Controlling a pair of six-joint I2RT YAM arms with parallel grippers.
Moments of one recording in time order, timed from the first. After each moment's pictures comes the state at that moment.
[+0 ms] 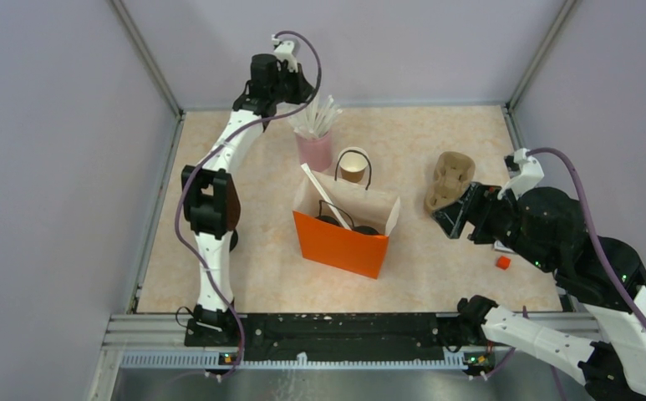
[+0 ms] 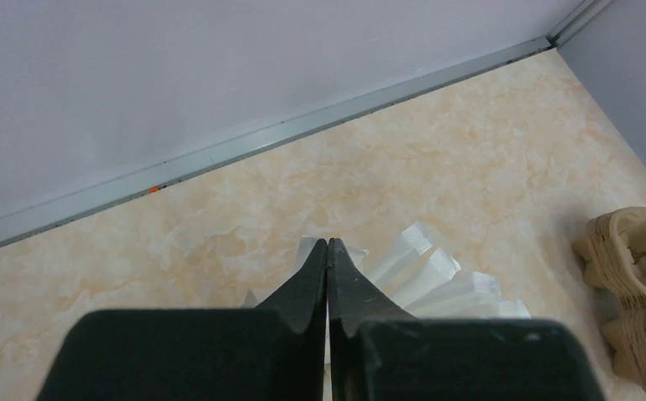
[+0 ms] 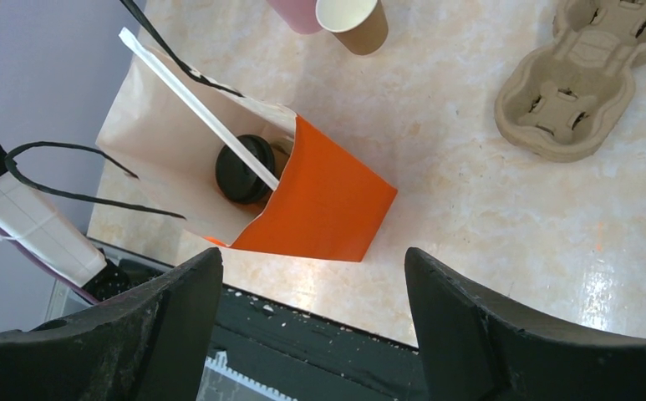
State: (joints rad) left arm -0.24 2.19 2.07 -0.17 0.36 -0.19; right arm 0.80 0.72 1.40 -1.15 0.29 0.65
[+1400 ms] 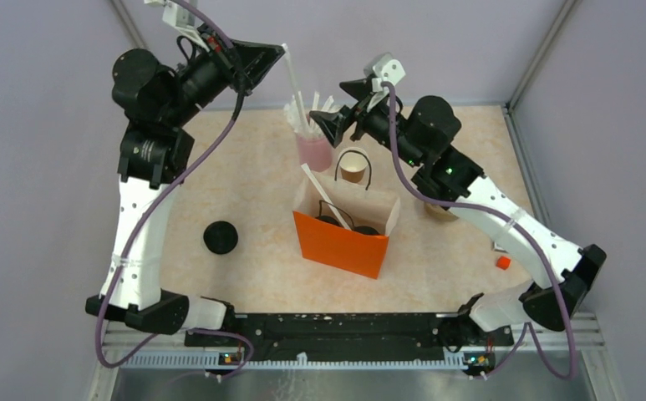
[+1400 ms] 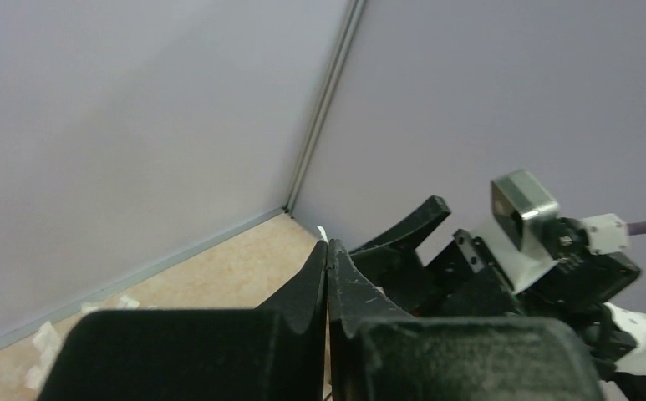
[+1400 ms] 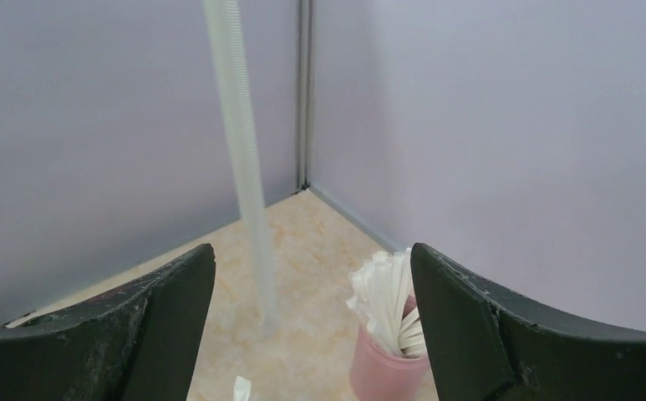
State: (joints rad) left arm -0.27 1.39 1.97 -0.26 0.55 -0.49; right arm 0.80 1.37 1.51 0.08 -0.09 -0.06
